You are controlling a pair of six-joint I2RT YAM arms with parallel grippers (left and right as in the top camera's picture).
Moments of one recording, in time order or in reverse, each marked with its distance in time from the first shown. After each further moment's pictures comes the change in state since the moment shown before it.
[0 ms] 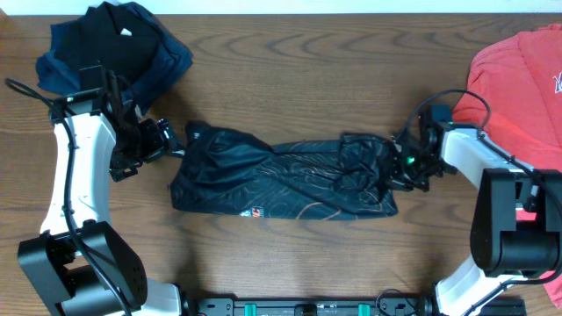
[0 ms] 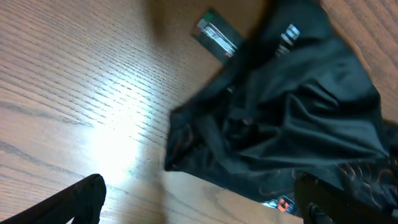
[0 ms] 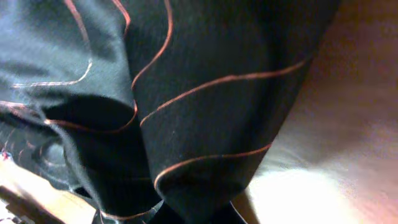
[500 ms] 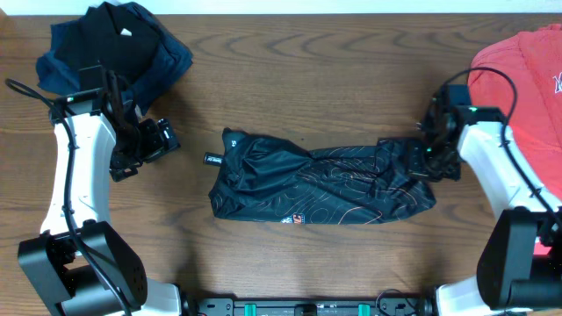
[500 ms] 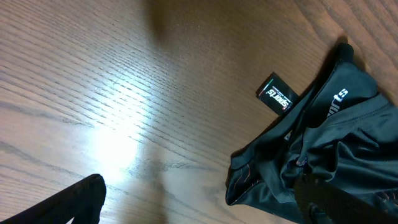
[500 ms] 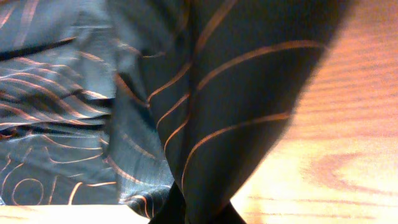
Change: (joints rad) left arm 0.000 0.000 0.000 0.002 0.000 0.000; right arm 0.045 -0.174 0.132 -0.208 0.343 0.019
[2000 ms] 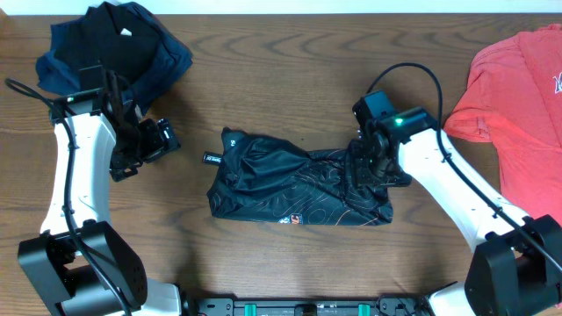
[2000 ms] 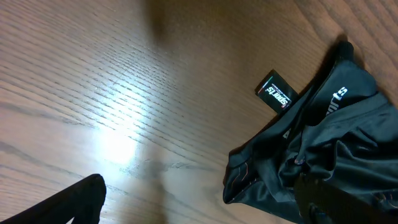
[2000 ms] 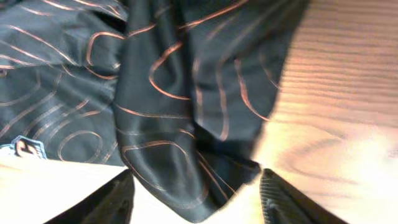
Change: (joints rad) left arm 0.000 0.000 0.000 0.000 0.000 0.000; right arm 0.378 -0.026 0.052 -0.074 0.066 0.163
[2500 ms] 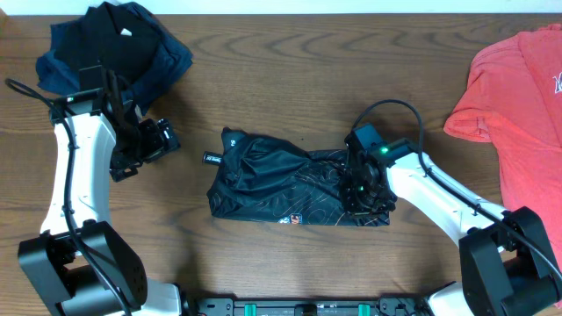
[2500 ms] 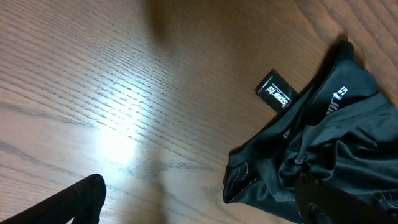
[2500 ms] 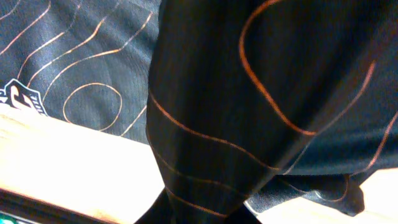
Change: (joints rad) left arm 0.000 0.000 0.000 -0.001 0.000 0.000; right arm 0.051 0.000 -0.243 0.167 -0.230 -0.007
